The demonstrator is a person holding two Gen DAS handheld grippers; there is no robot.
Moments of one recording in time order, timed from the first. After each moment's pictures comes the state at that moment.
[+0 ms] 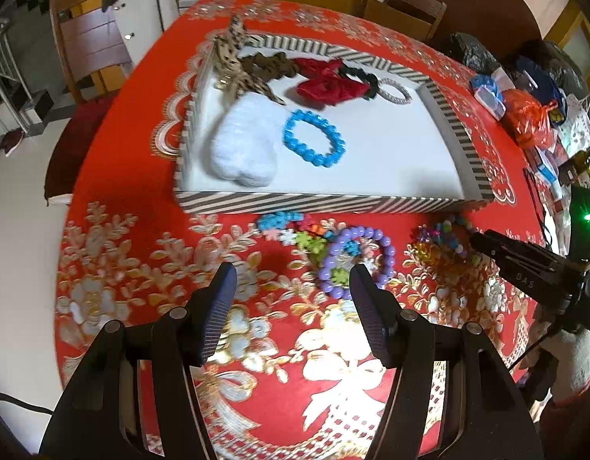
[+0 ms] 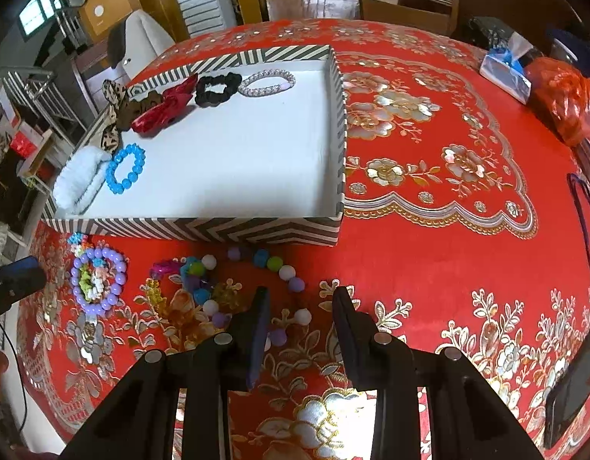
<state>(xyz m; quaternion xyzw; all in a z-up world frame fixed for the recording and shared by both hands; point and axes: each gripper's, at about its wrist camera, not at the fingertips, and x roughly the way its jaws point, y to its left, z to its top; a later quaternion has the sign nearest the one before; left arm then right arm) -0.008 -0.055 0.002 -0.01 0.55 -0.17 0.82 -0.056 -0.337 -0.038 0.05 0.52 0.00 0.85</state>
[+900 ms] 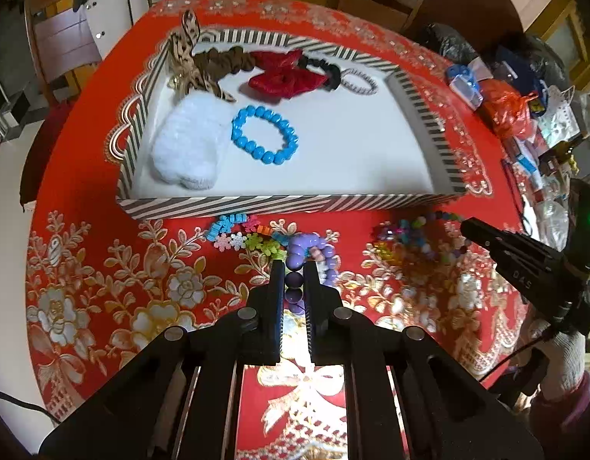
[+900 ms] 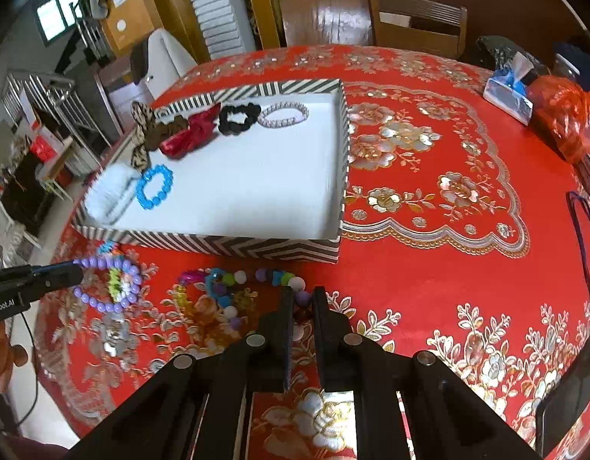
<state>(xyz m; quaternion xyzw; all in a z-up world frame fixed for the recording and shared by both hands) -0.009 -0.076 0.009 -0.02 0.56 -0.21 0.80 -0.076 -0.344 -0.006 0.07 0.48 0.03 0.88</state>
